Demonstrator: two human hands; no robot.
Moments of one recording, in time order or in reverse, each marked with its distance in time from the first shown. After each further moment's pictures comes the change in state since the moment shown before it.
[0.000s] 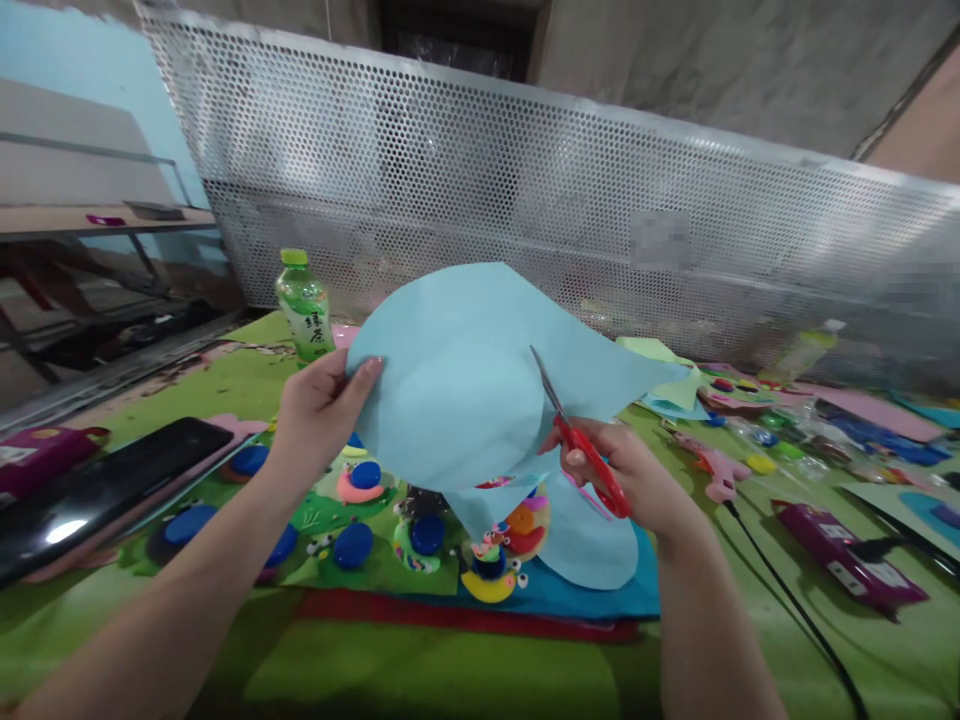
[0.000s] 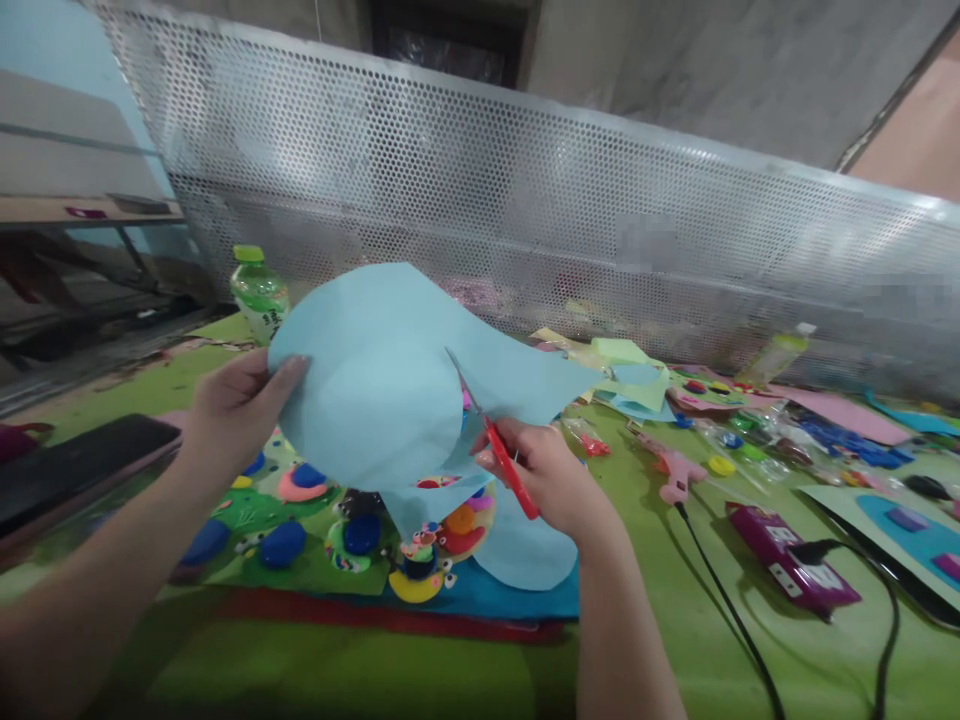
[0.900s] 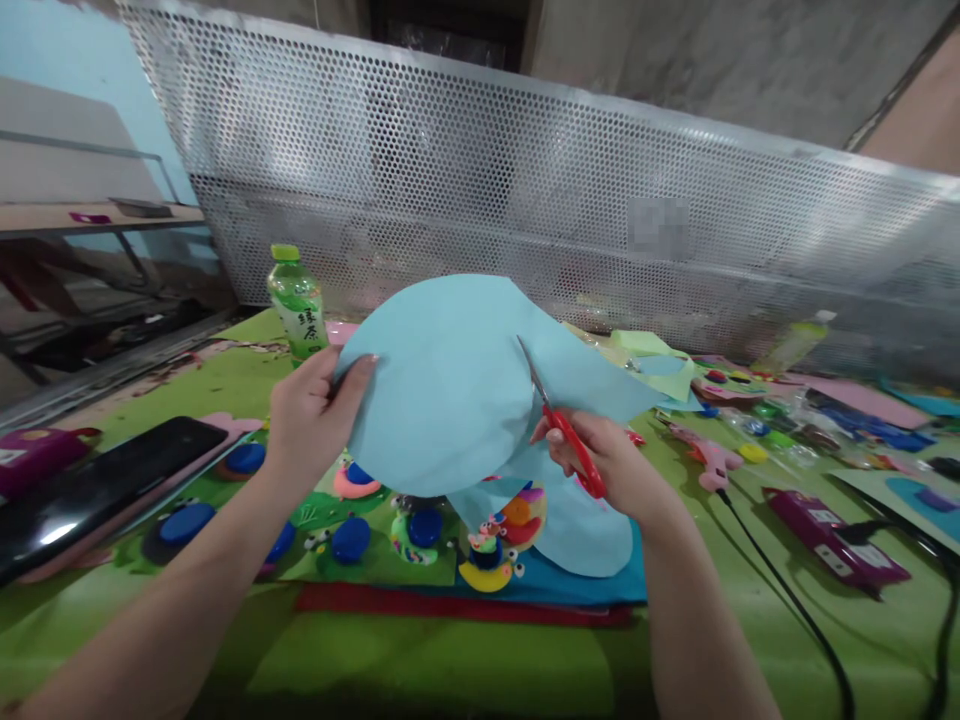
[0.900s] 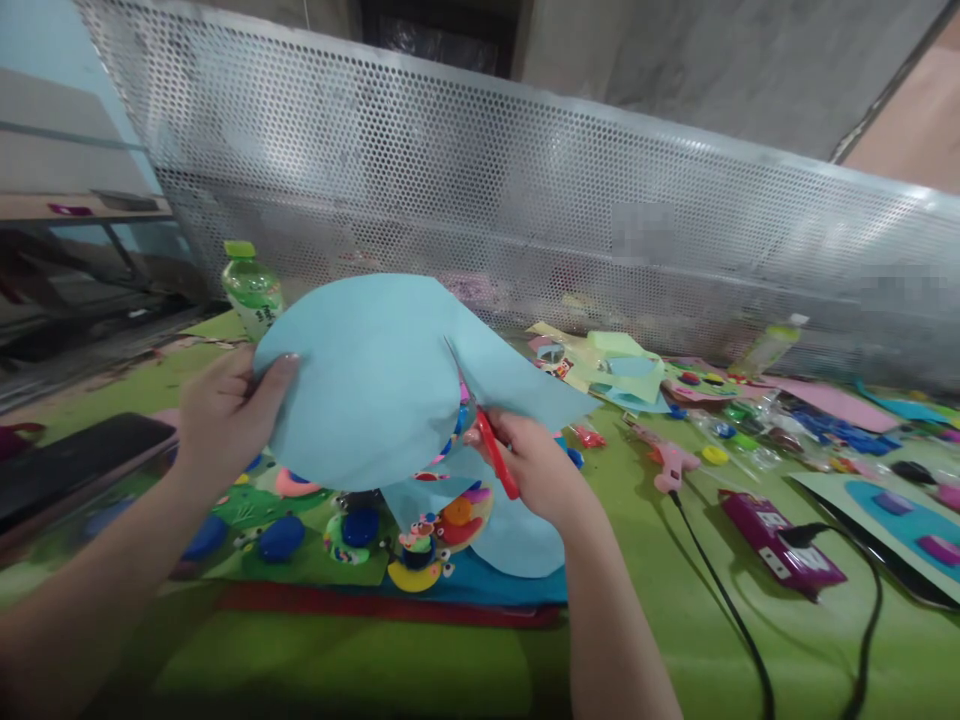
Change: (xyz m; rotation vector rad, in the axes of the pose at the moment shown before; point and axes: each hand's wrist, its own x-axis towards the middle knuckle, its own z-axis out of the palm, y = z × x) left_hand -0.003 0.010 0.000 0.193 0.129 0.191; right_hand 0.005 -0.002 0.011 0.047 0.071 0.091
